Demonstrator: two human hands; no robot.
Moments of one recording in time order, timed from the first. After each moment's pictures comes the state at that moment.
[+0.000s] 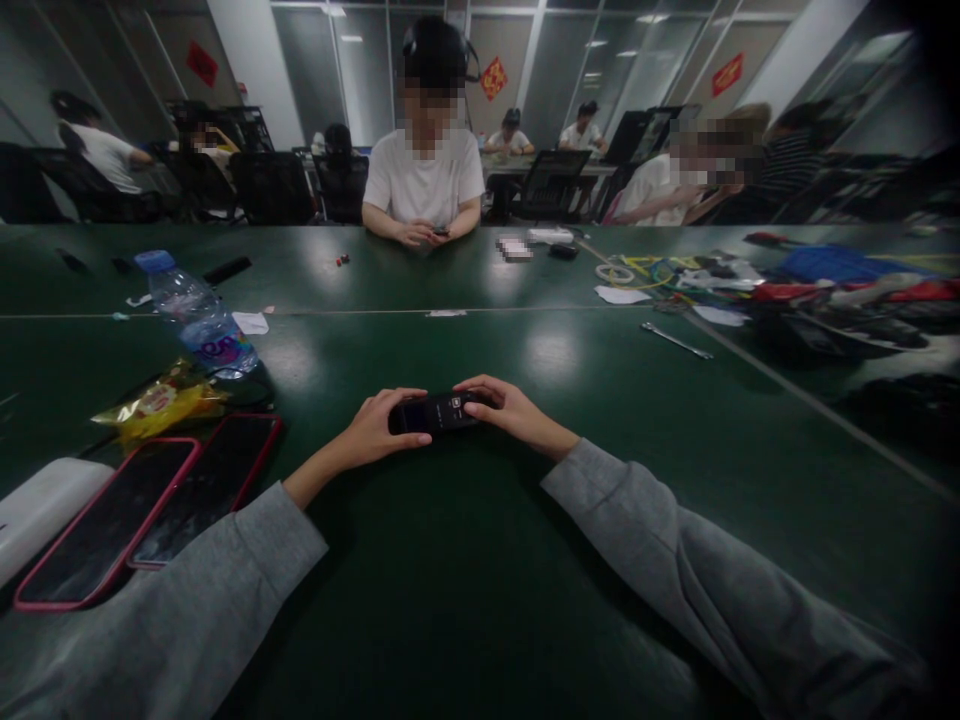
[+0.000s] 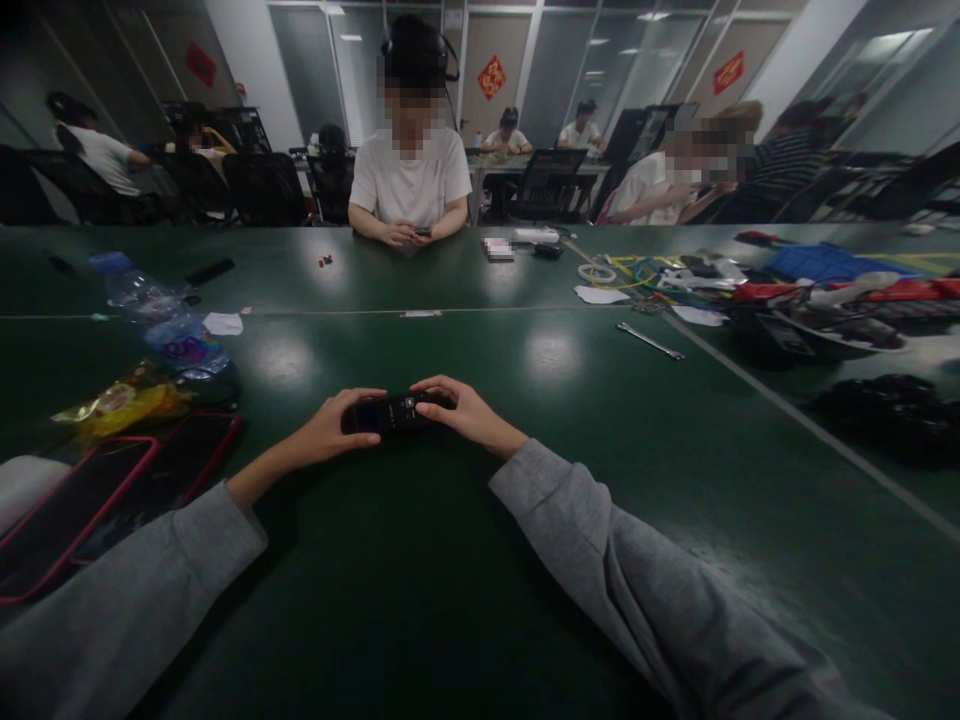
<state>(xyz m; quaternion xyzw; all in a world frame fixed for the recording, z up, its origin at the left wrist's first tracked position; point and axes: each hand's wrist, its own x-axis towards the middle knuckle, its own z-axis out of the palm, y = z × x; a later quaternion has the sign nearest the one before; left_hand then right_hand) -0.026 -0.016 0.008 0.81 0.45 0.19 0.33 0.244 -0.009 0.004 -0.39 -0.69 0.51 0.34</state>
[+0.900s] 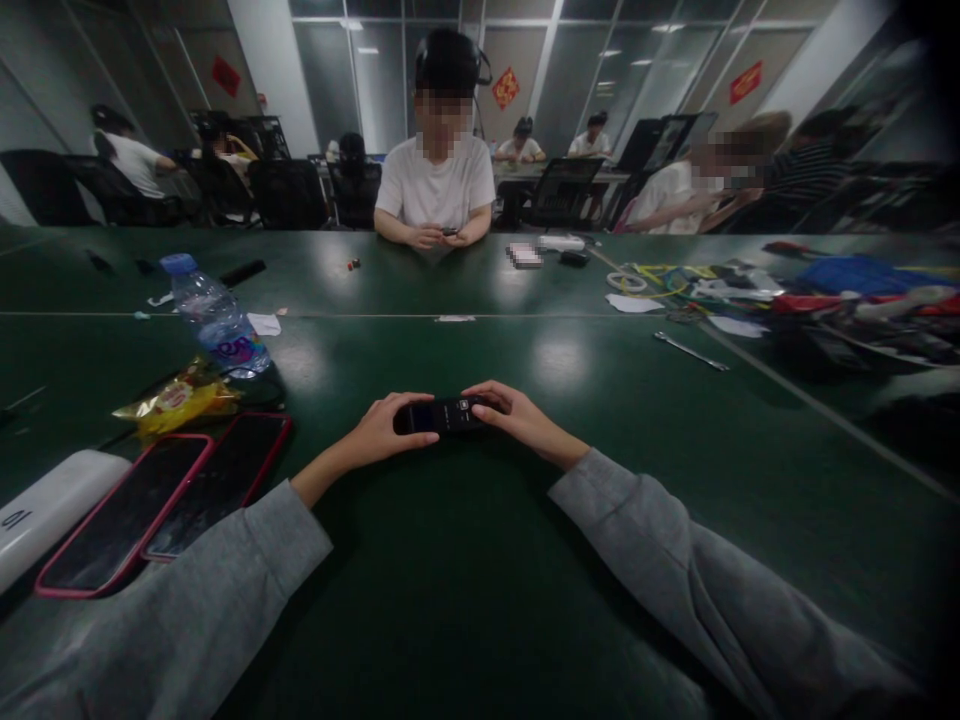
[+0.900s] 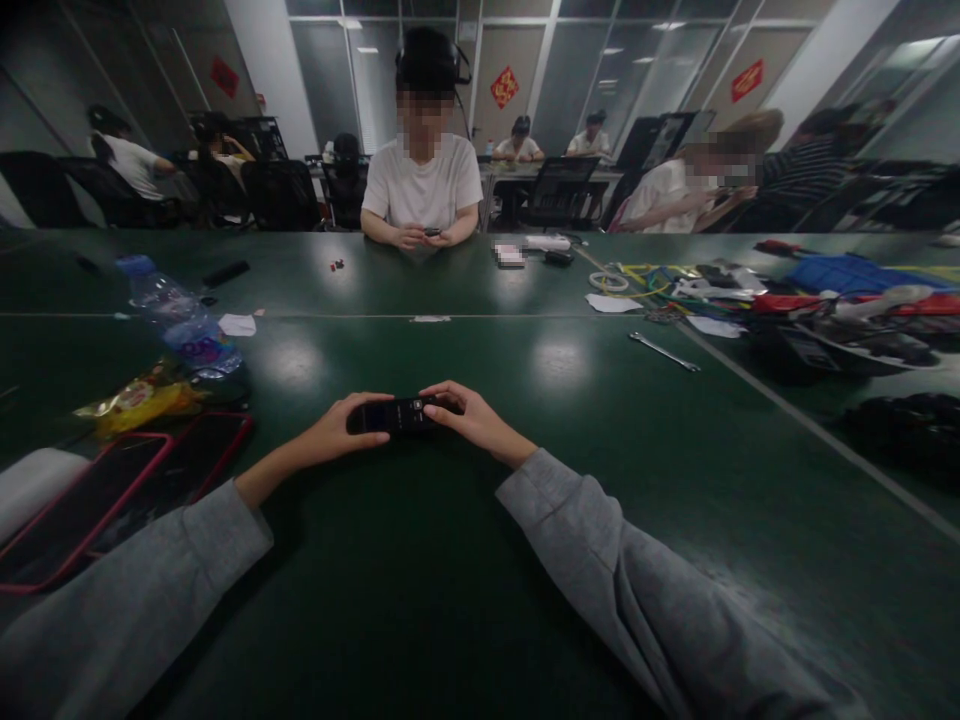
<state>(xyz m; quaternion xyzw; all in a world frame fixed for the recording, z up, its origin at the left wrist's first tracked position) -0.029 -0.013 0.002 0.78 0.46 0.20 0.36 0.244 -0.010 0.006 -0.40 -0.68 0.51 0.32</state>
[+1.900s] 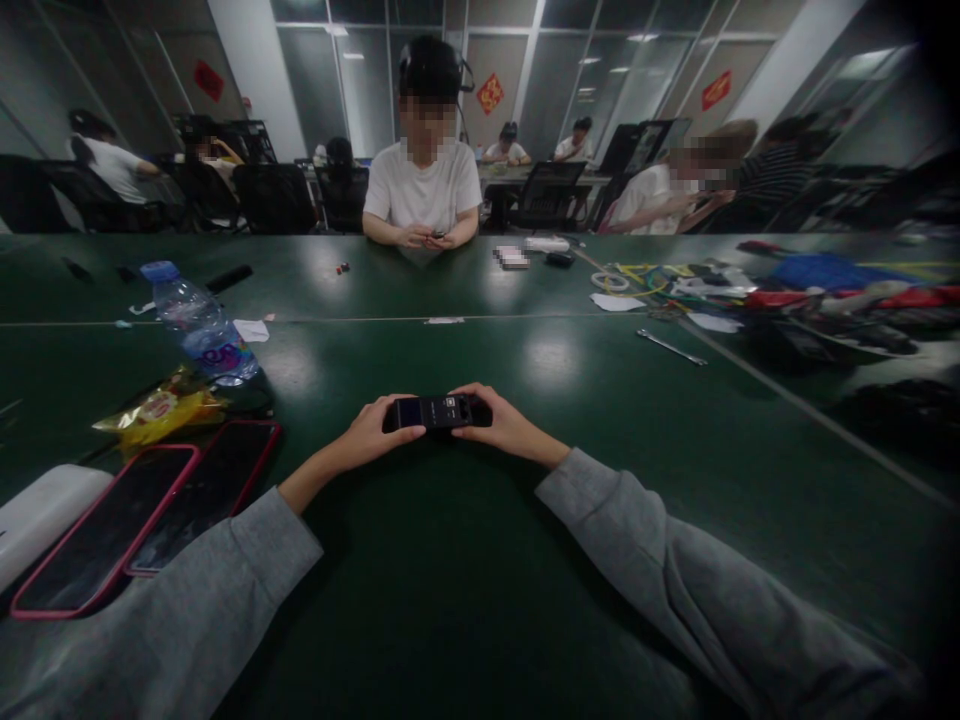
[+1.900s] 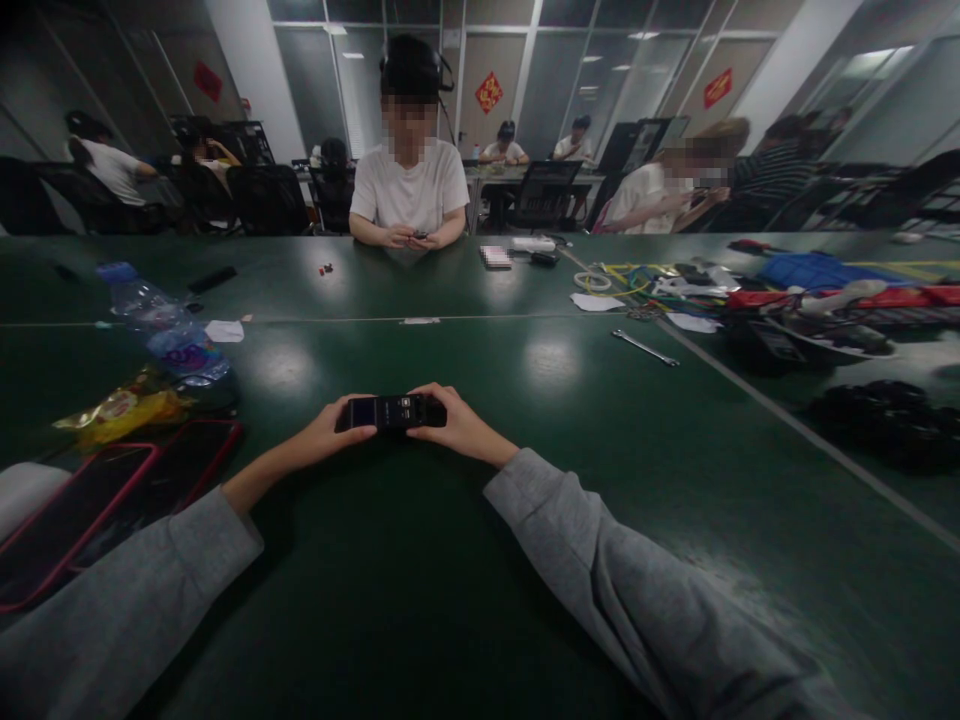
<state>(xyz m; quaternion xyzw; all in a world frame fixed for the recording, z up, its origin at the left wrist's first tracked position) -0.028 -0.011 0.002 0.77 0.46 0.22 0.39 0.245 -0.009 -0.005 -0.39 -0.78 0.39 0.31</state>
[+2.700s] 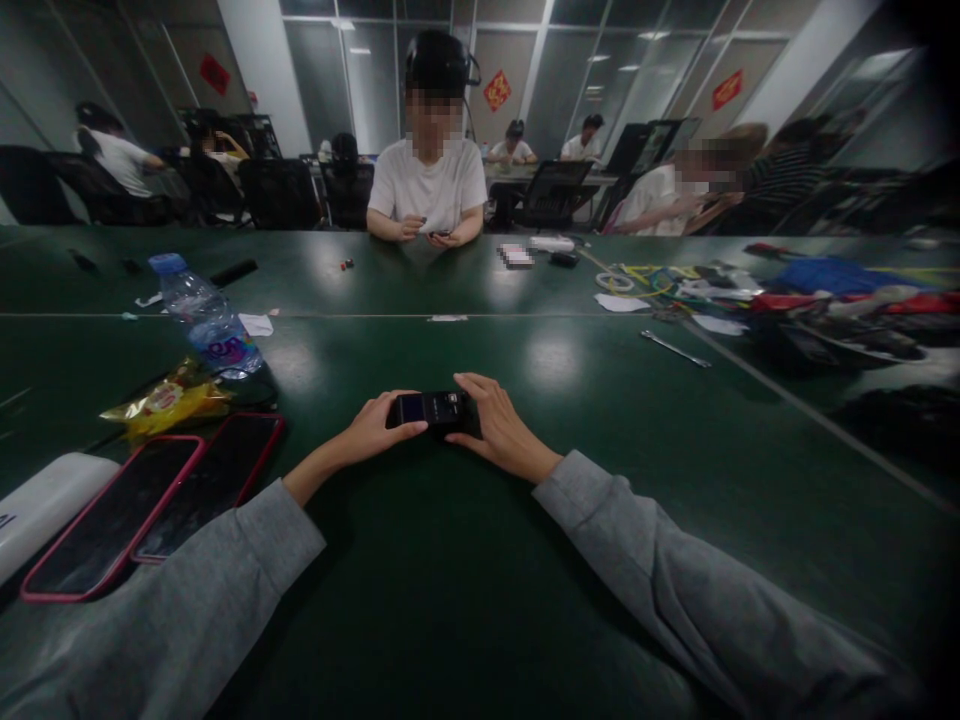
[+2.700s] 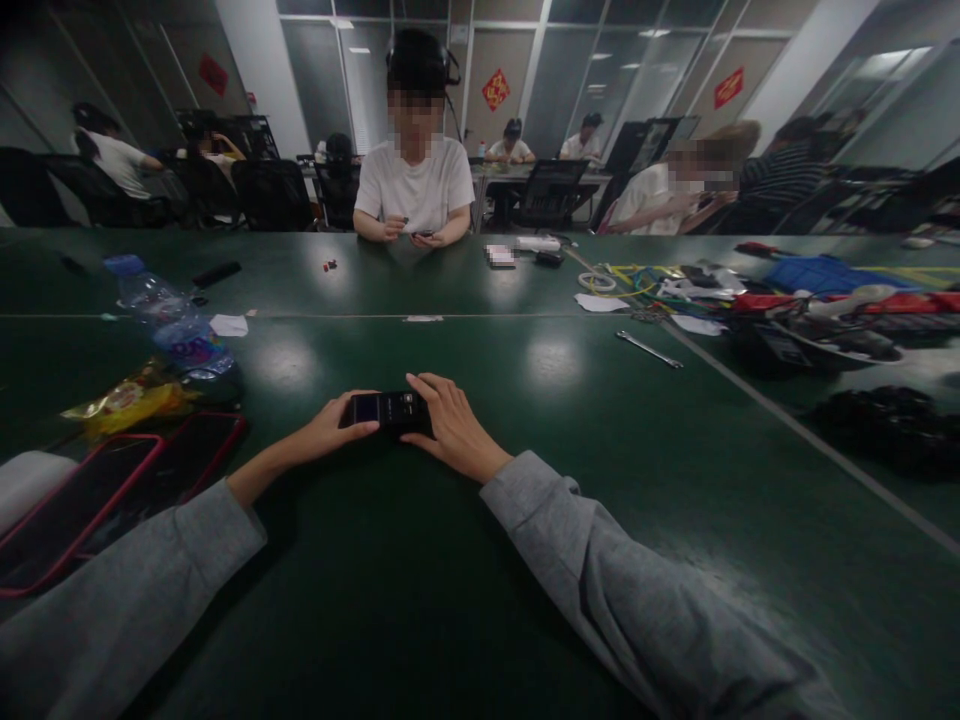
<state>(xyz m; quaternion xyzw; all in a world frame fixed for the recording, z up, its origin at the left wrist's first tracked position) -0.027 -0.012 0.001 0.77 0.45 0.23 0.39 0.230 -0.030 -0.004 -0.39 -0.87 0.06 0.29</state>
